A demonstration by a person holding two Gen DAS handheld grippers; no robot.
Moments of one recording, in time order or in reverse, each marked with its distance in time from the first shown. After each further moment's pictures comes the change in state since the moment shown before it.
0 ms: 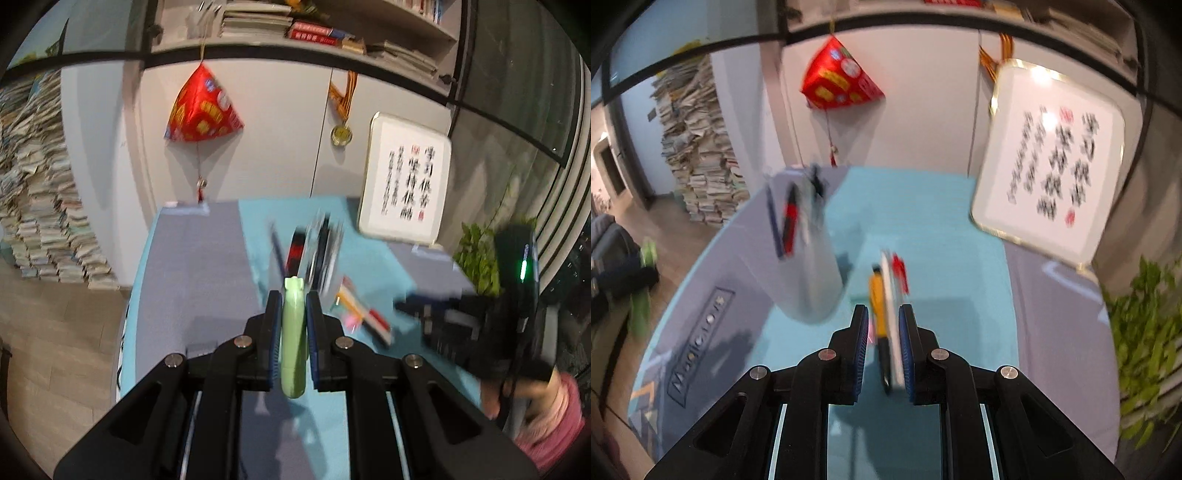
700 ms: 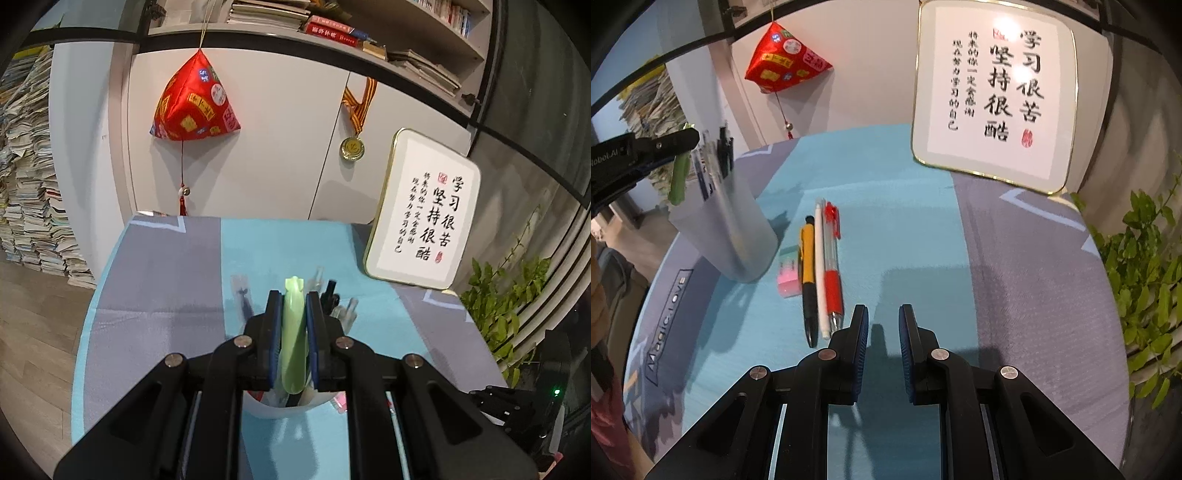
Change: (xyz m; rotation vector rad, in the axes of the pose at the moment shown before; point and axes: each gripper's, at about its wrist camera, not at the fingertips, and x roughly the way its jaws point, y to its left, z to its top) left arm 0.078 -0.001 0.032 -0.092 -0.022 -0.005; right arm 0.015 -0.054 -0.029 0.112 0.080 0.001
